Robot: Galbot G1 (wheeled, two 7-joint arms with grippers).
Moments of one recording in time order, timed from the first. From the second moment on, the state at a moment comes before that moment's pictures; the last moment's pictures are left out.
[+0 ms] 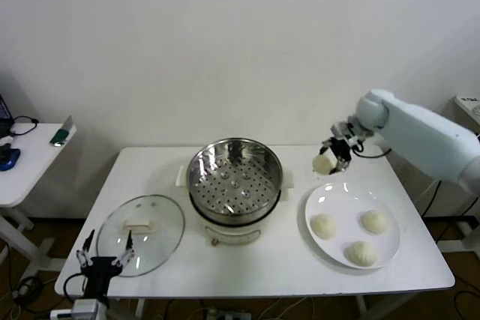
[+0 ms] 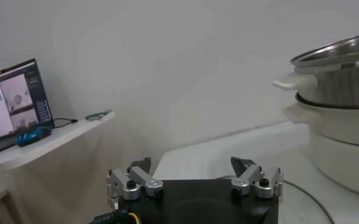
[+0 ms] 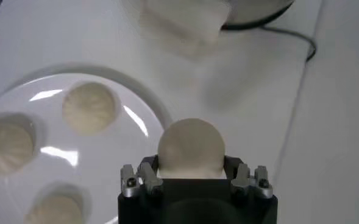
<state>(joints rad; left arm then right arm) 1.67 -1.45 -0.76 -1.93 0.06 -0.07 -0.04 0.45 0.92 -1.11 0.96 0.07 0.15 -1.17</state>
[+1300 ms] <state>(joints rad) 1.68 -1.42 -0.75 -1.90 0.05 -0.07 -0.05 0.44 1.45 -1.14 0.91 -0.49 0.64 -1.10</state>
